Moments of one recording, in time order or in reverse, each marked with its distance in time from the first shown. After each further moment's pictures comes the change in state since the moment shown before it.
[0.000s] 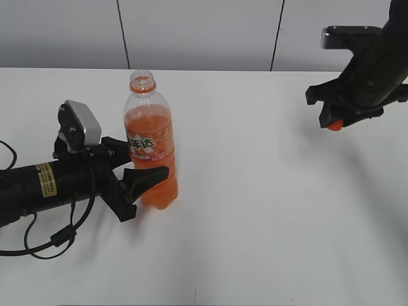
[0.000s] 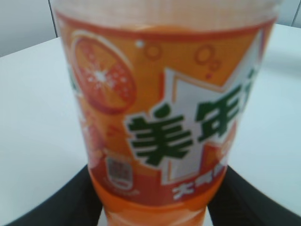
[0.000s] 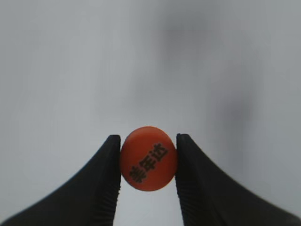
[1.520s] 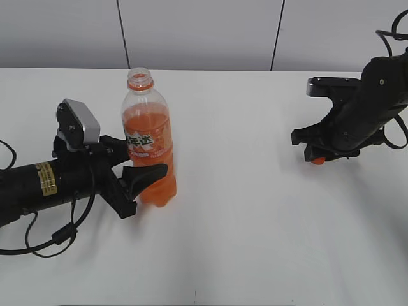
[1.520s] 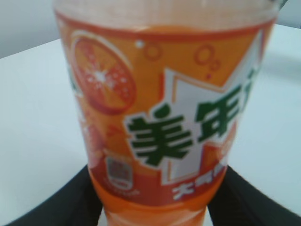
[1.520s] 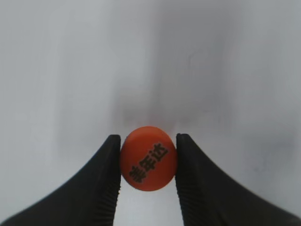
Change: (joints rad) left arm 0.000 0.000 0.000 -0.026 0.001 0.000; right arm 0.000 0.150 0.133 0.015 -0.289 0.029
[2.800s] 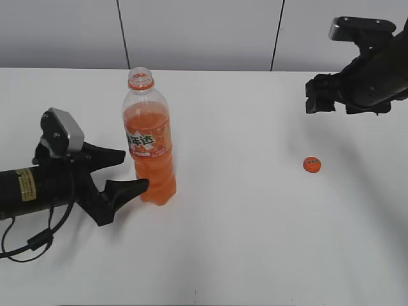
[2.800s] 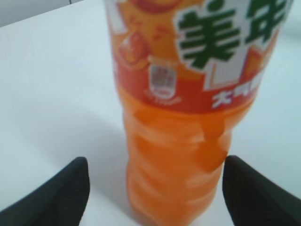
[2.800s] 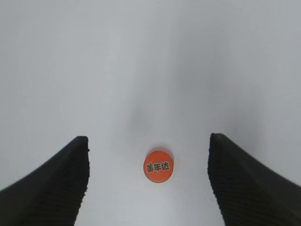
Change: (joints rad) left arm 0.117 0.000 0.034 0.087 0.072 0.000; right arm 0.000 -0.234 0.000 0.001 0.006 0.001
